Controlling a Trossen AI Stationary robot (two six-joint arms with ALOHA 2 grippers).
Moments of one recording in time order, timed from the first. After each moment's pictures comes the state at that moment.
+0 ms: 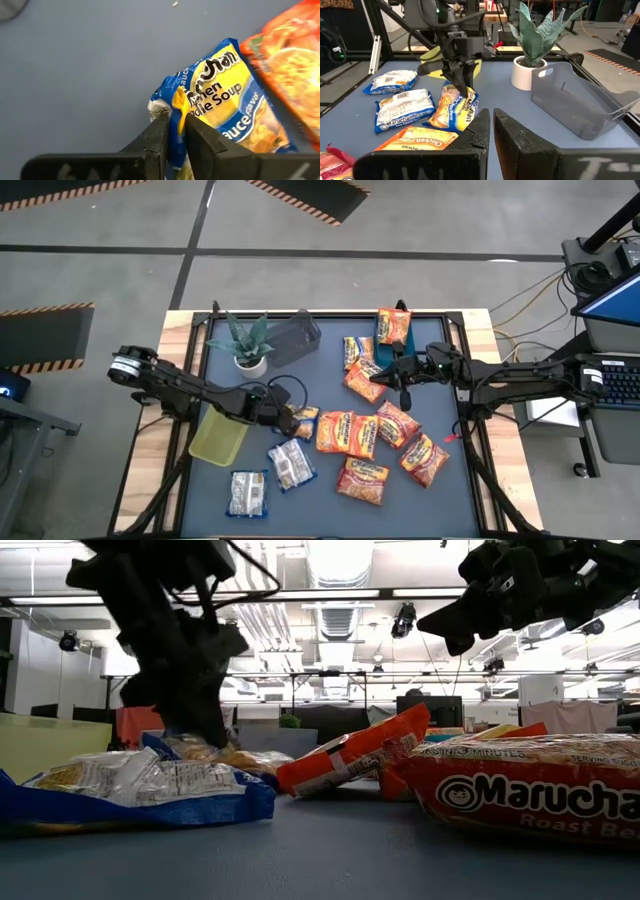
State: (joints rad) left arm -0.22 1.55 0.82 -0.41 -0.41 -1.00; right arm -0.25 0.97 0.40 0.40 -0.32 -0.06
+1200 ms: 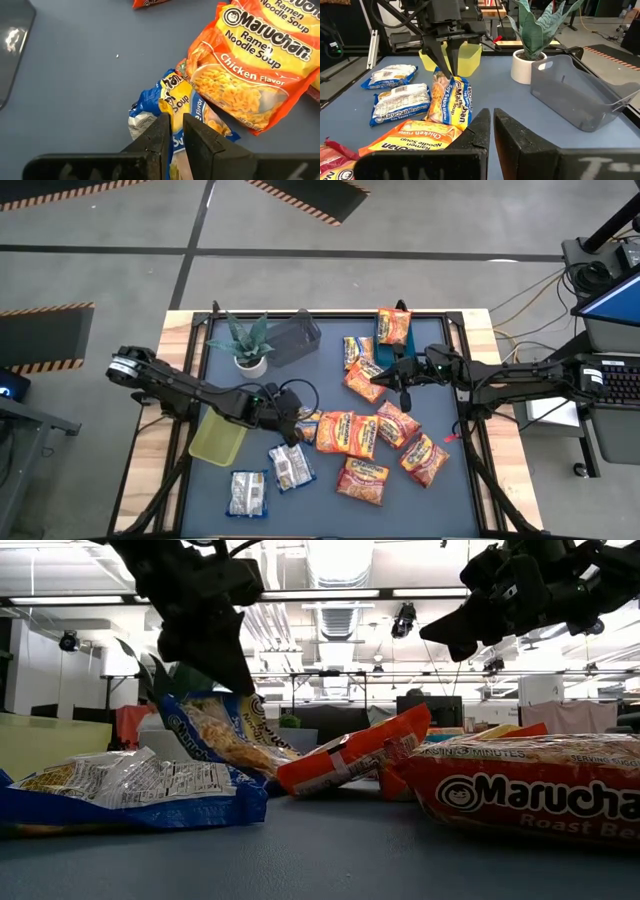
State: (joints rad) left arm -0.28 1.54 0.99 -0.47 -0.44 -0.71; right arm -0.25 0.97 0.37 0.40 -0.31 -0.06
